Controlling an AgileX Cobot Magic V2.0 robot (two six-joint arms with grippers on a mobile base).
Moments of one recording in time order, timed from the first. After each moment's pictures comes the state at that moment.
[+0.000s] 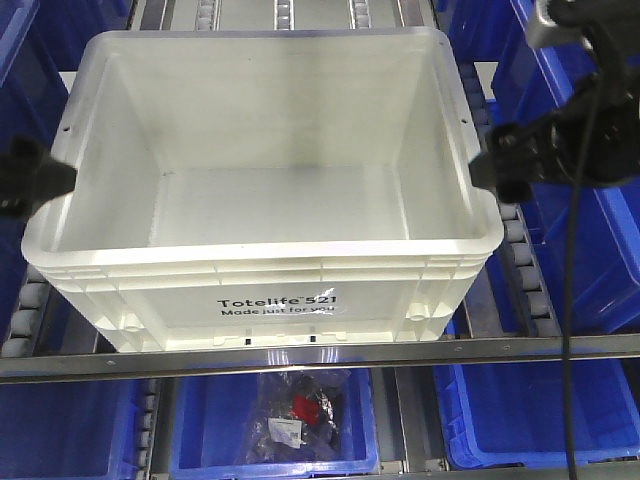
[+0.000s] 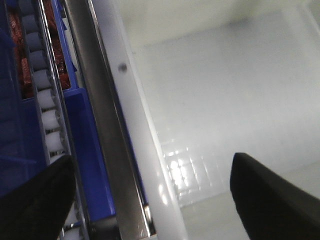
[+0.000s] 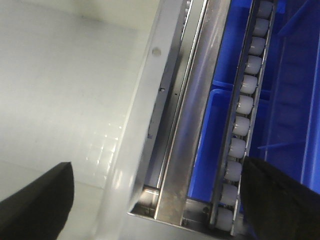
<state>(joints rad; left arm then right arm) -0.21 1.11 -1.08 -0.05 0.88 0.03 0.40 1.24 -1.20 -0.12 0.93 0.16</state>
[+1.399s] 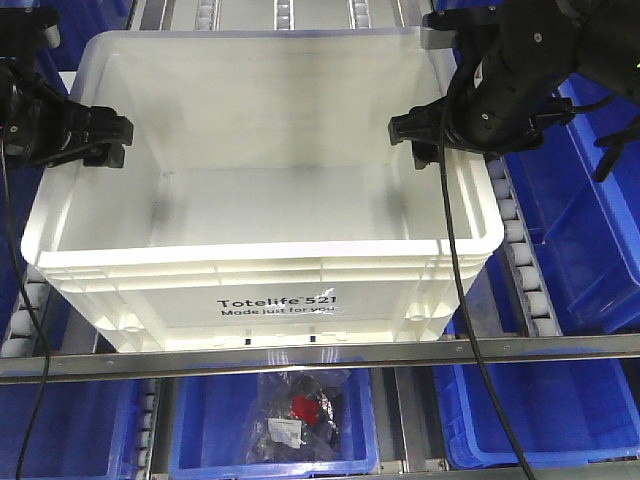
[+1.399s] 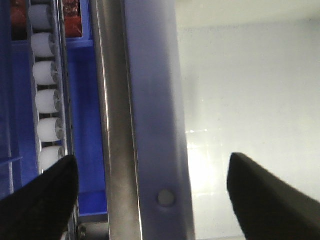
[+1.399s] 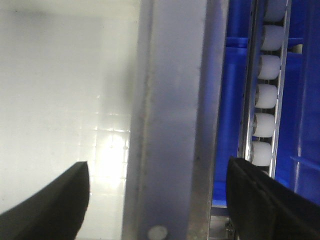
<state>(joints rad) -0.21 1.51 -1.30 0.06 0.93 -0.21 0.40 1.71 -1.50 -0.18 1.02 0.35</state>
